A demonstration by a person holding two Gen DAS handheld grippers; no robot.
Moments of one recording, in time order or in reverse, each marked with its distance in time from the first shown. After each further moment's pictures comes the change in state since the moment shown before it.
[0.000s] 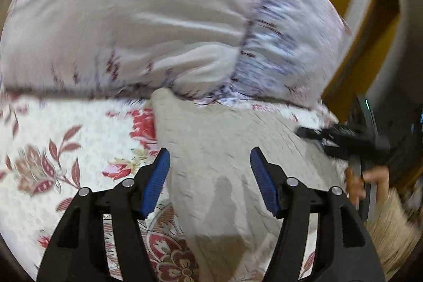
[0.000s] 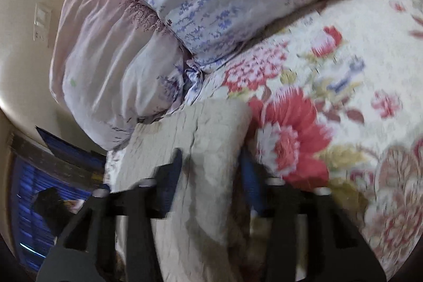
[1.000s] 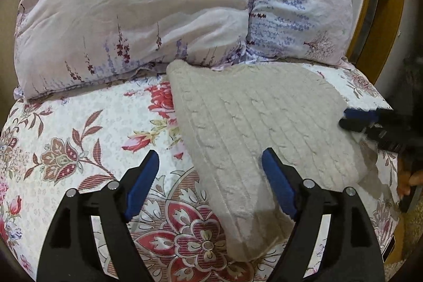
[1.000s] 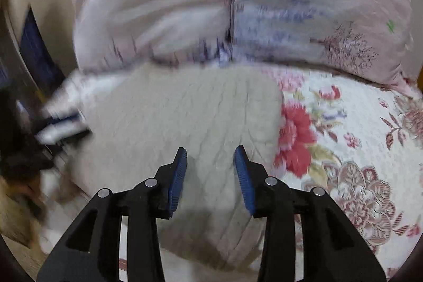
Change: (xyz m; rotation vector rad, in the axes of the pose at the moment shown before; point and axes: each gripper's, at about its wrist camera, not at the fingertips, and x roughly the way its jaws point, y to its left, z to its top) left arm 0.011 -0.013 -0.023 0.120 0.126 0.198; right arm 0.001 0.074 -0.072 -0.538 0.052 -0.341
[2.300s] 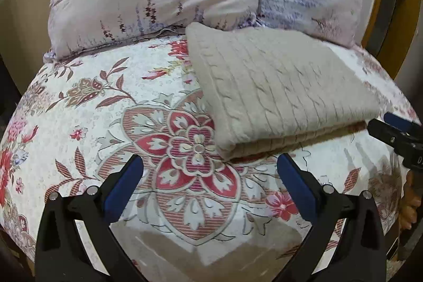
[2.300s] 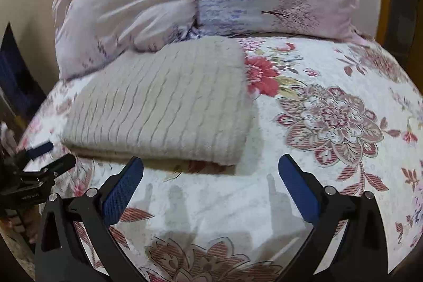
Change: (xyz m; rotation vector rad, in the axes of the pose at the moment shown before) left arm -0.036 -0.031 -0.072 -0.055 0.058 0.136; right arm -0.058 0.023 -0.077 0.185 -0.074 -0.101
